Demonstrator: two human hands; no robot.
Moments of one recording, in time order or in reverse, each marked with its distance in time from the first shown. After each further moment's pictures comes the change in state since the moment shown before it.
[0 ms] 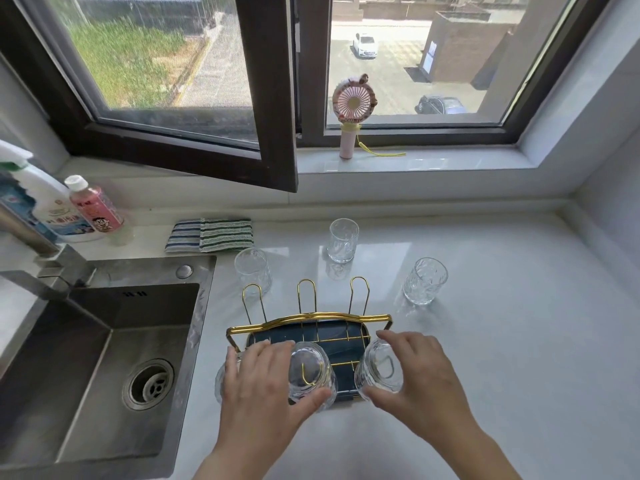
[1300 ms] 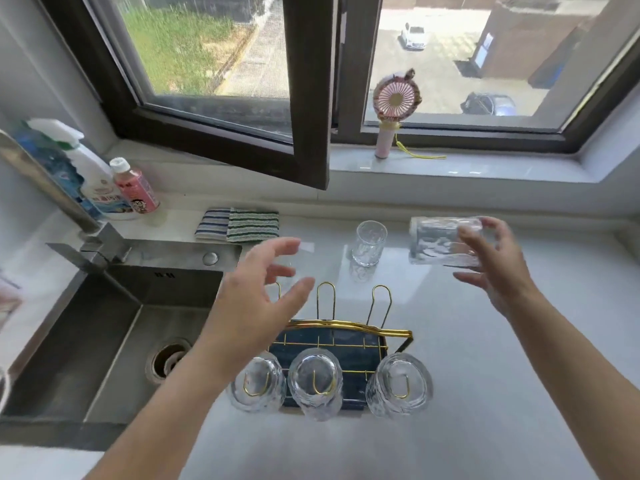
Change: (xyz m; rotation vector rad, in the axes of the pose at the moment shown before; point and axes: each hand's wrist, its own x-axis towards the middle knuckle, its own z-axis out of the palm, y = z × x) left_hand 0.068 0.004 -0.093 -0.655 0.209 0.034; right_hand 0.167 0.065 -0.071 1.024 0.134 0.304
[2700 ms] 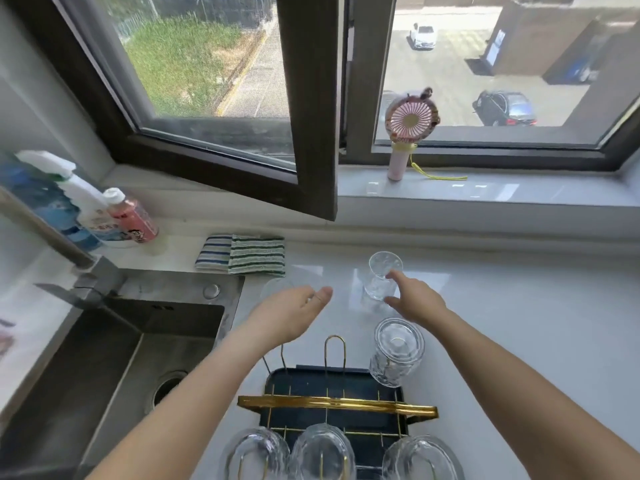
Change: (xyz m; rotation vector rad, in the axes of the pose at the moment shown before) left_hand 0.113 -0.076 0.048 0.429 -0.534 -0.361; right_hand 0.104 0.097 0.106 -1.201 -0.376 -0.089
